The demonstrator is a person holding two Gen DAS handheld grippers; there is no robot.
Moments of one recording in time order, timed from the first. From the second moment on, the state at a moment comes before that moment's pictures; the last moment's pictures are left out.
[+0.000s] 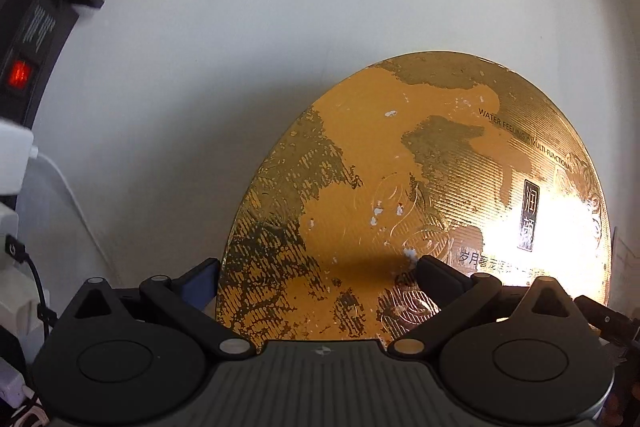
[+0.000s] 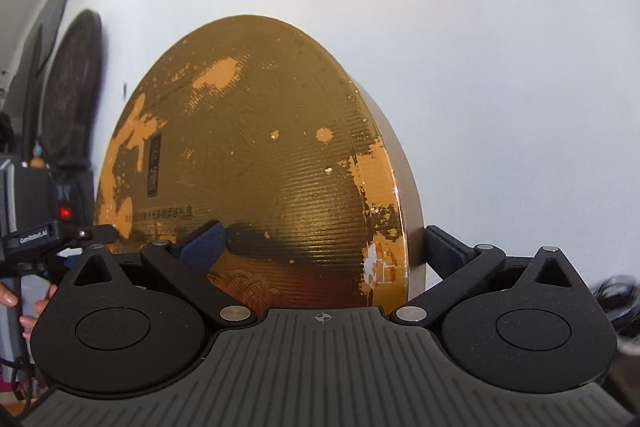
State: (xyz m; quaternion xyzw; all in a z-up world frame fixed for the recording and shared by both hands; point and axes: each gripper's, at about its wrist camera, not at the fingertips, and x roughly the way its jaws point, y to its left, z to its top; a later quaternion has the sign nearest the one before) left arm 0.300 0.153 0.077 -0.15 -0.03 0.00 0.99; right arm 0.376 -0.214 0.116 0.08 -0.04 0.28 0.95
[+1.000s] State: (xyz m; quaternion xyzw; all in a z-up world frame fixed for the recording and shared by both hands) left arm 0.061 0.075 0.093 -0.19 0.18 -0.04 0.96; right arm 0.050 -0.310 0.128 0.10 0.16 0.17 0.97
